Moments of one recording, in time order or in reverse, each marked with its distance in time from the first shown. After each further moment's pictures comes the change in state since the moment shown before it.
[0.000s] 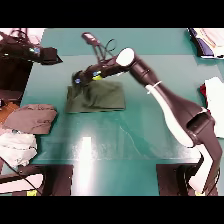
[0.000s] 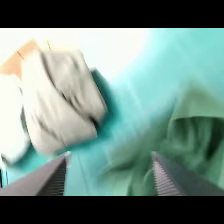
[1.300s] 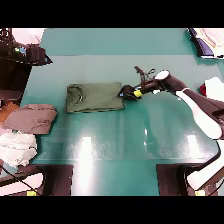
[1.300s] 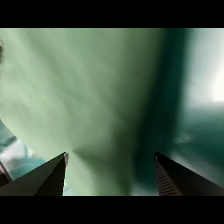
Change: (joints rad) left arm 0.042 0.048 -0.003 0.024 -0.079 0.004; right arm -0.384 0.140 -0.679 0.094 0.153 0.139
